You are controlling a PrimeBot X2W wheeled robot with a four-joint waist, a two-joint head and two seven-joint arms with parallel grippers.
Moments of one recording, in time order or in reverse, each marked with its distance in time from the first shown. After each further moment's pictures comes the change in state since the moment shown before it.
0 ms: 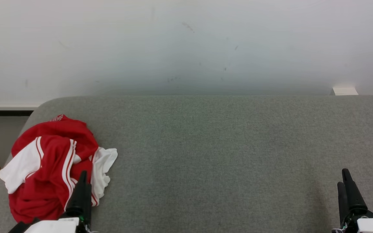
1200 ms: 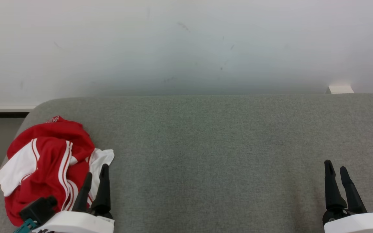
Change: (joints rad) left arm -0.002 0.003 -0.074 -0.069 0.812 0.041 -0.128; right arm 0.001 -0.021 0.064 -0.074 -0.756 0.000 -0.130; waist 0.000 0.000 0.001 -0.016
